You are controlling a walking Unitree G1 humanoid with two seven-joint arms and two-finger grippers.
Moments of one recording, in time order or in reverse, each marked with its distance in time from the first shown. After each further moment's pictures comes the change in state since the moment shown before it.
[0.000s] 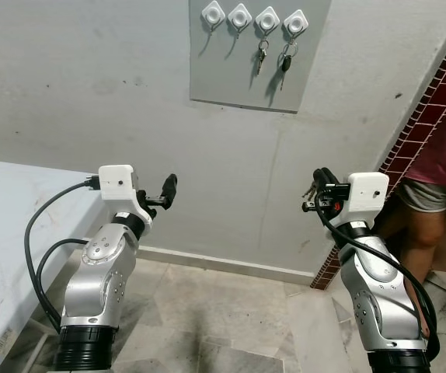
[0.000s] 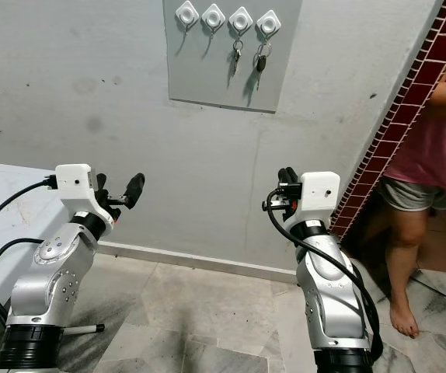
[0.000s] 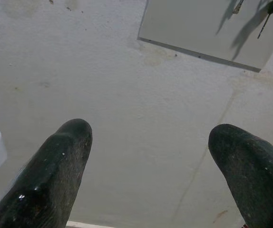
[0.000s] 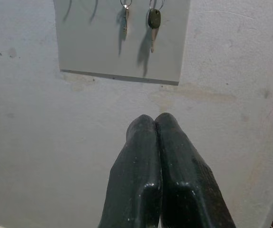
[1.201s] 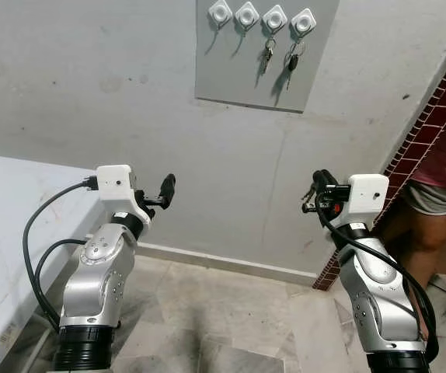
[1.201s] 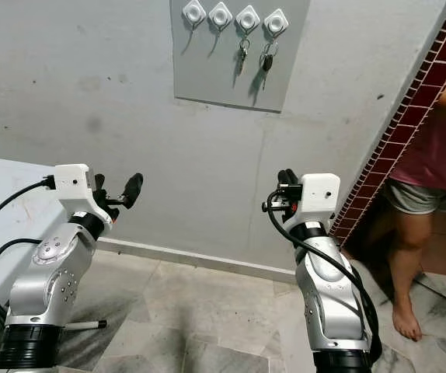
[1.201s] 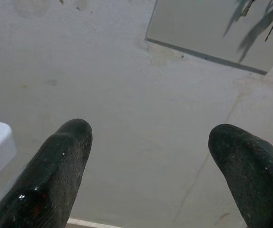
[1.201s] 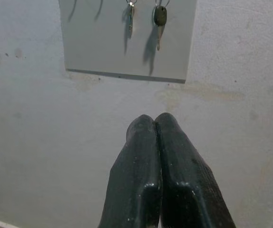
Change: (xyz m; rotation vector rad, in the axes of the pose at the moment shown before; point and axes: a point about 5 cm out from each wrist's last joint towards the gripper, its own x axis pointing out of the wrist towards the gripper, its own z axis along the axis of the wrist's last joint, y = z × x) left arm 0.000 0.001 0.000 -0.011 0.002 0.001; right arm -0.001 0.001 -0.002 0.021 0.008 -0.005
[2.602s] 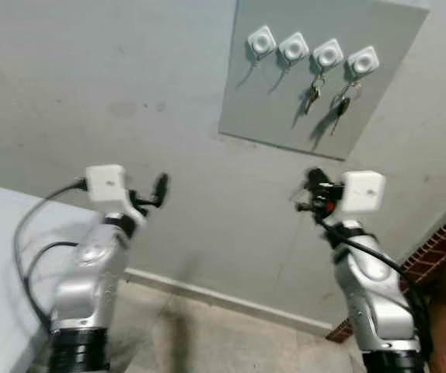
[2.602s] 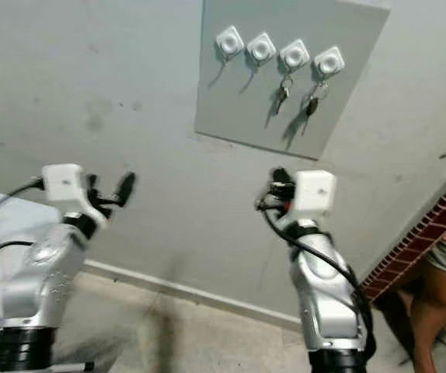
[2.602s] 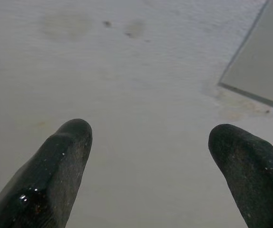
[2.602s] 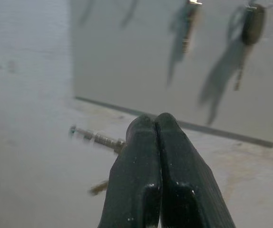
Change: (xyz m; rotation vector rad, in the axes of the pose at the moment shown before) left arm -0.004 0.010 0.004 -0.016 -0.019 0.035; right arm 0.002 0.013 0.005 0.011 -0.009 0.066
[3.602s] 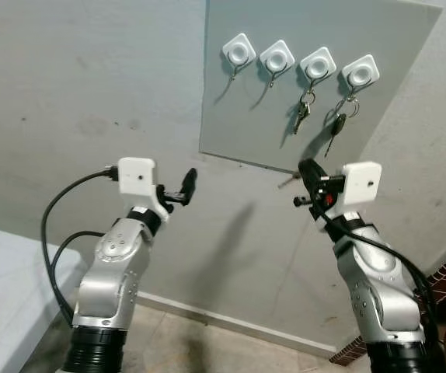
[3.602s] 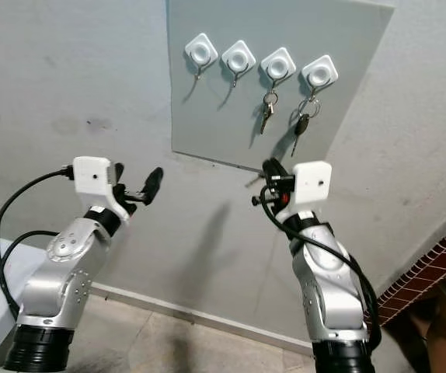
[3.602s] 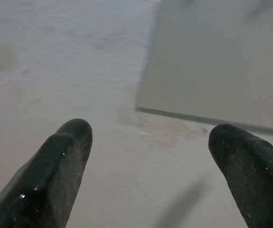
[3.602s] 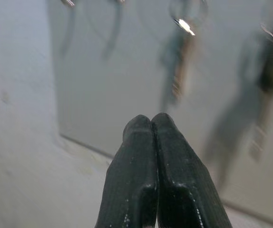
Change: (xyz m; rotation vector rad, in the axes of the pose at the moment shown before) left arm 0.002 -0.057 0.006 0.122 -0.039 -0.210; right arm 0.019 0.007 0.024 0.029 -0.078 0.158
